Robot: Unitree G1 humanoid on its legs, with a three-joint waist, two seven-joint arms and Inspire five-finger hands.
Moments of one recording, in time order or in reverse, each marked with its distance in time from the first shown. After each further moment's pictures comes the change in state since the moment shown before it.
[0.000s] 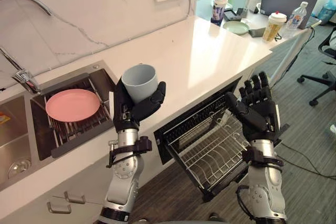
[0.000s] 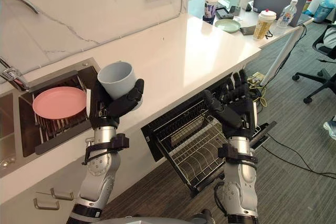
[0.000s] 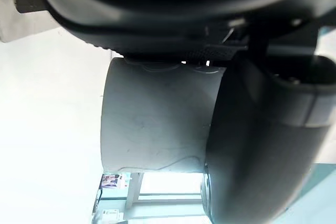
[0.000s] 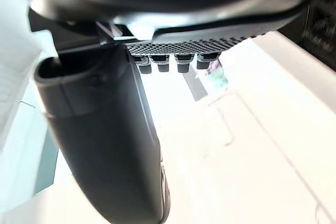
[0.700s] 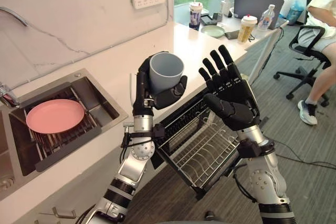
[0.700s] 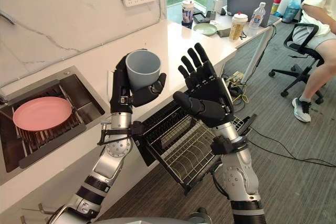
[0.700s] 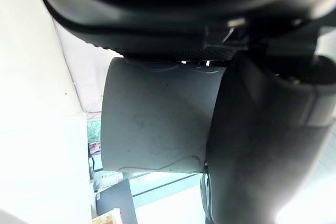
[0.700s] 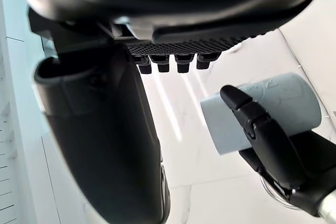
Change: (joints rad) left arm -0.239 0.056 -0.126 0.277 0.191 -0.069 0.126; right arm -0.126 -0.135 0.077 -0.078 0.146 0.216 0.322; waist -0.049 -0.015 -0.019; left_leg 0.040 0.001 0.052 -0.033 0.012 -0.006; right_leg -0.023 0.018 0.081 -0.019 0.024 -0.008
